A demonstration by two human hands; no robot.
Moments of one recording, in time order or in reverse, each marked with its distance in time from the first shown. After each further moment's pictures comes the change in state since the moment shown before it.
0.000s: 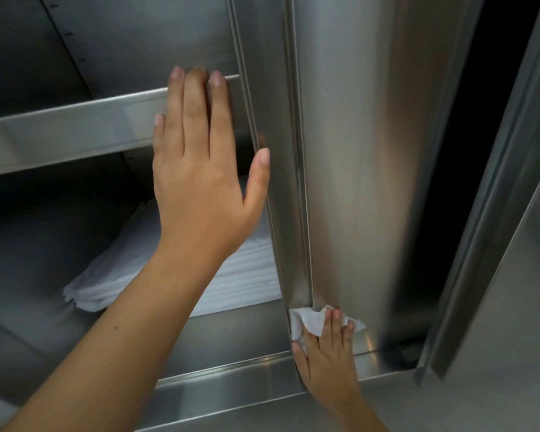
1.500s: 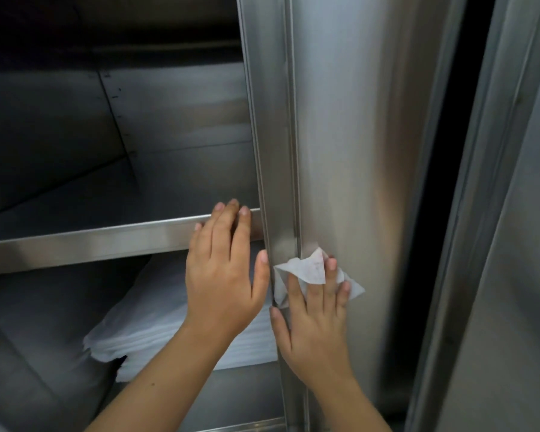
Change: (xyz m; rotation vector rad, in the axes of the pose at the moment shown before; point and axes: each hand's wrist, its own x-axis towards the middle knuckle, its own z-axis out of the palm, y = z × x) left_hand 0.015 0.000 -0.015 0.013 -0.001 -0.017; right_hand 0.190 -0.011 -0.119 0.067 0.181 0.019
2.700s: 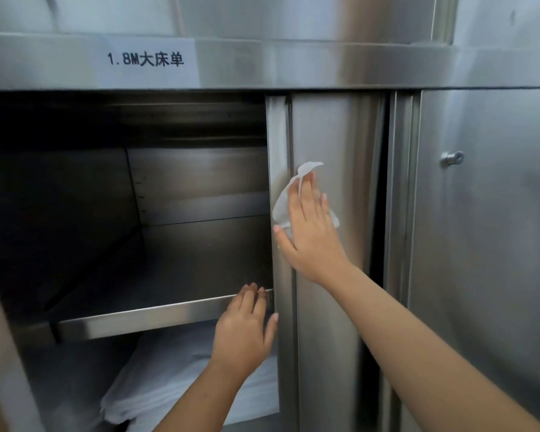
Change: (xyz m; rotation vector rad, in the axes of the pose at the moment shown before) left_hand 0.032 -0.008 -0.052 -0.124 -0.374 0.006; right_hand 0.227 -0.025 -0.148 0.097 -0.235 -0.117
